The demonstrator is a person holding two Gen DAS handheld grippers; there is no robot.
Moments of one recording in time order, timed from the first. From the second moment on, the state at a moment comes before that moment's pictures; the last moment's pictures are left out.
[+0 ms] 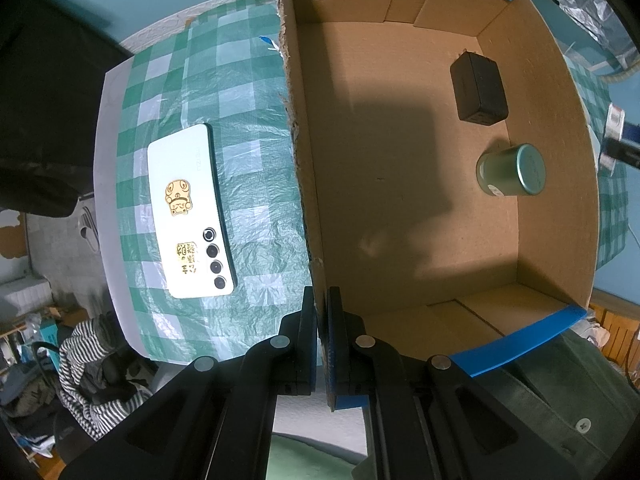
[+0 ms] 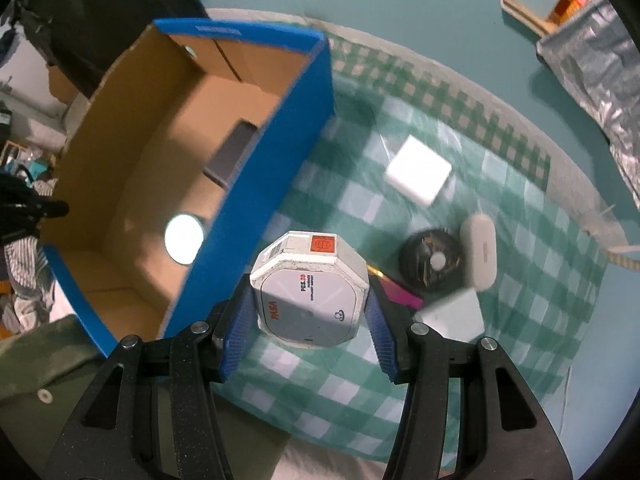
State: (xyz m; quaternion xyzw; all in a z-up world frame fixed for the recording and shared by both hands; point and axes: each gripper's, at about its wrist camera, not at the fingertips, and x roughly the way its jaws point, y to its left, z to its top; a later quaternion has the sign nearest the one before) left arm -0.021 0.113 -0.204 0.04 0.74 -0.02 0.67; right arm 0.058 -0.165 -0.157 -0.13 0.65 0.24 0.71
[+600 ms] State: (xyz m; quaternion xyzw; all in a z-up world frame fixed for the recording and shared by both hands) left arm -0.021 0.113 -0.204 0.04 0.74 -0.02 0.67; right arm 0.081 -0.101 -0.123 -0.17 0.61 0.29 0.72
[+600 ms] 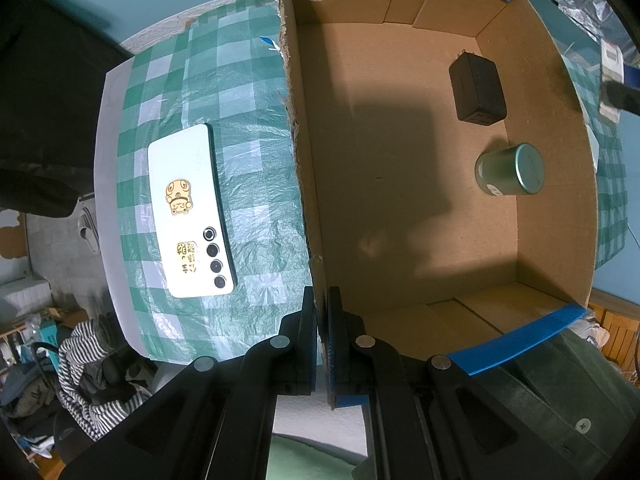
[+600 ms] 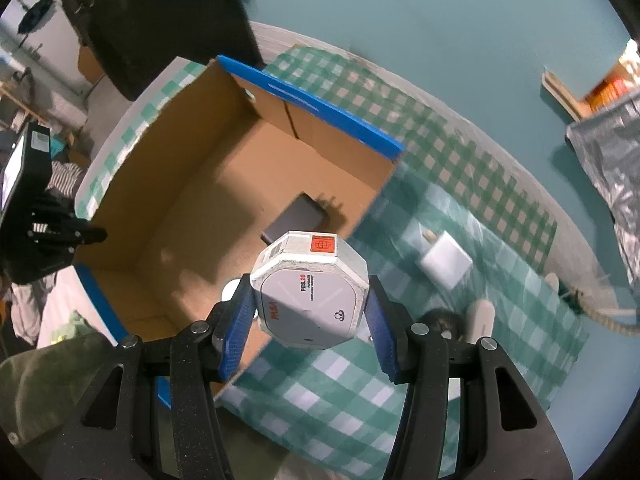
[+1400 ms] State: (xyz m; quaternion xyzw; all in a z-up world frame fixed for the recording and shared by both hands) left arm -0.021 0.114 -0.203 0.03 0.74 -0.02 0.67; right arm 0.093 -0.051 -0.169 -0.21 0.63 0.30 0.68
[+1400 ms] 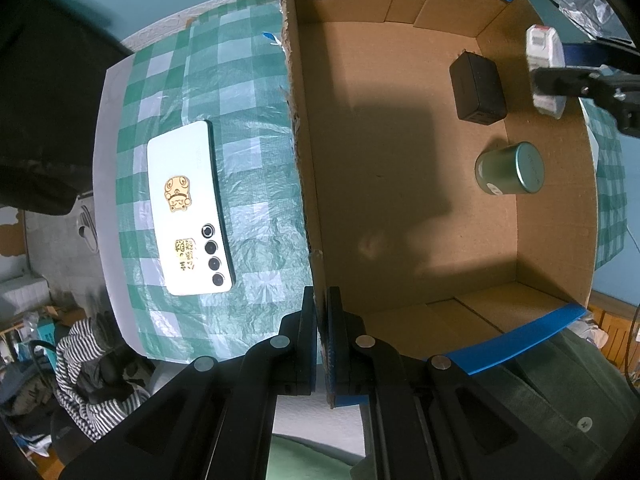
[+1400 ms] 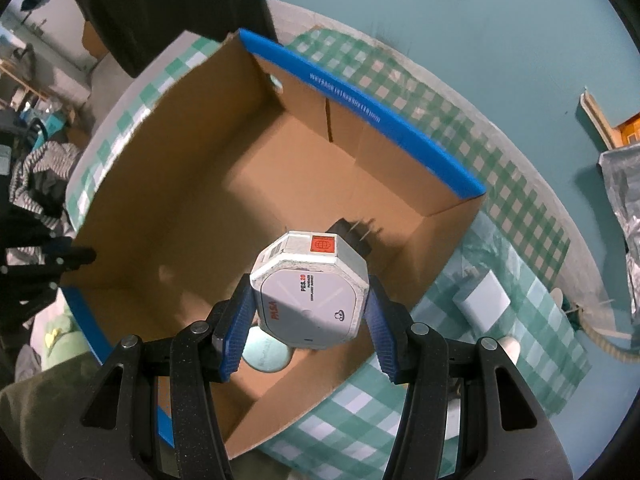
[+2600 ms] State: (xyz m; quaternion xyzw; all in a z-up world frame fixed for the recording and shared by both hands) left arm -0.025 0.113 -0.205 0.04 0.74 -0.03 0.67; right arm 0.096 -0.086 -0.134 -0.16 0.62 0.25 0.72
